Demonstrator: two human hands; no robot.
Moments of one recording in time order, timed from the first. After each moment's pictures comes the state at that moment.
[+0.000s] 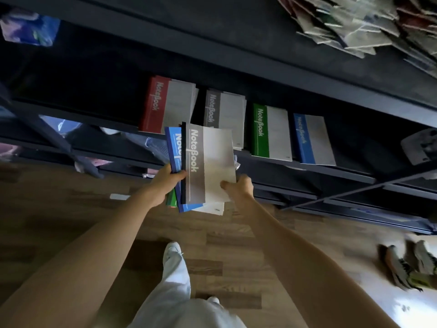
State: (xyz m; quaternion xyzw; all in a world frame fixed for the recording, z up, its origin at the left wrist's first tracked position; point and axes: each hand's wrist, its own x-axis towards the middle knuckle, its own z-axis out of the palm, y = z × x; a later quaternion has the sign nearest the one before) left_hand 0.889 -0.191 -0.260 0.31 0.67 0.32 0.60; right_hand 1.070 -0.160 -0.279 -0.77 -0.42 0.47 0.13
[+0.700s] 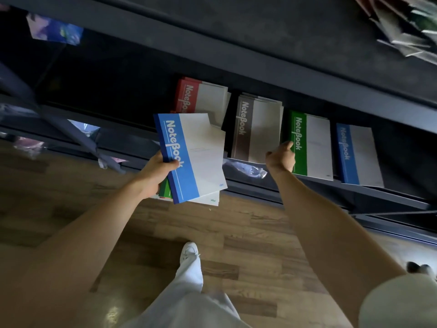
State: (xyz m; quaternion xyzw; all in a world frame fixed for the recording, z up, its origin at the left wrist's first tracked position) left_hand 0.803 -0.139 -0.265 0.21 0.70 0.36 0.58; right_hand 1.043 -0.032 -0.284 -0.83 -0.49 0.24 0.09
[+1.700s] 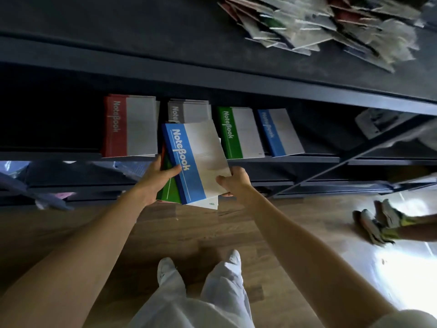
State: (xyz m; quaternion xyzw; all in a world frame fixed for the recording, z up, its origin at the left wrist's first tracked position) left_hand 0.903 -0.132 -0.246 0.31 0.60 0.32 0.67; right_hand 1.100 -0.126 -0.255 -0.77 -0.41 0.46 0.14
